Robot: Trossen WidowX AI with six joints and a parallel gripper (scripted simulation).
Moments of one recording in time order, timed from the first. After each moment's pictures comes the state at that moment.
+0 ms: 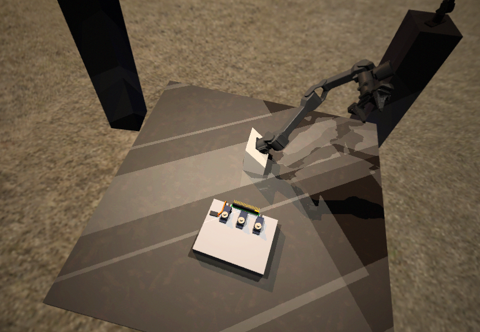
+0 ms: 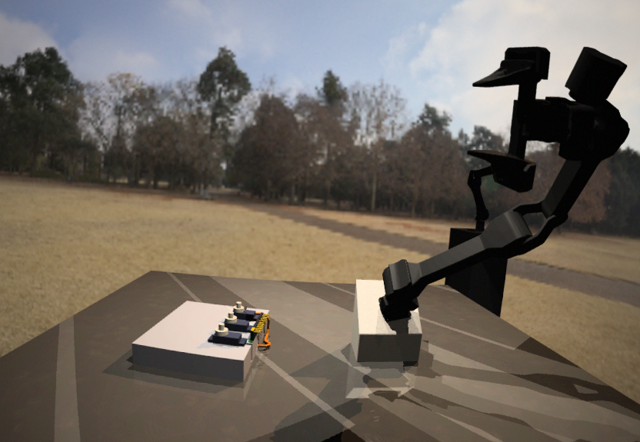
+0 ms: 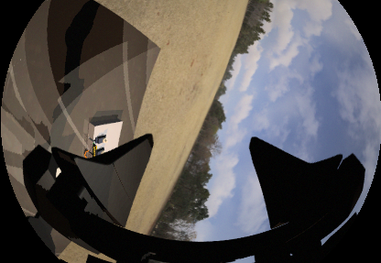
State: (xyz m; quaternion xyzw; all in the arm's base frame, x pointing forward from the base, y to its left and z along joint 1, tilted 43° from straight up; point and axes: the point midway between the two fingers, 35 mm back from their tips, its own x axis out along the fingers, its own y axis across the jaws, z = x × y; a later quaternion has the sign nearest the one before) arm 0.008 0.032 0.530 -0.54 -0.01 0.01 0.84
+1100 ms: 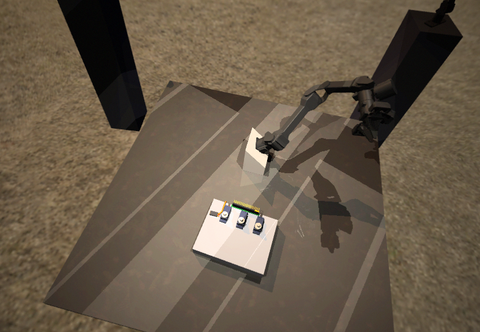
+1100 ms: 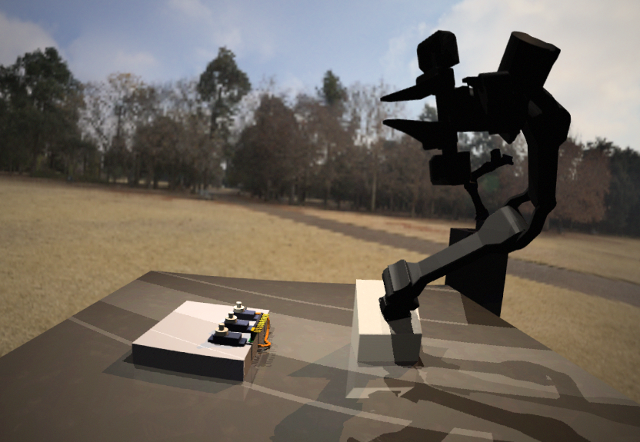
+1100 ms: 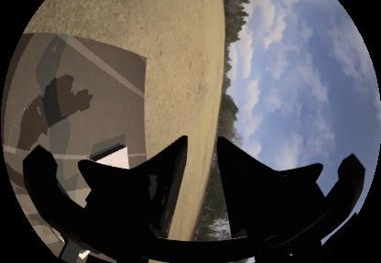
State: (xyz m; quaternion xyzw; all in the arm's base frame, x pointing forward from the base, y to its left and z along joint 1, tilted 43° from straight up) arm 0.116 0.010 0.530 -0.41 -0.01 0.01 0.91
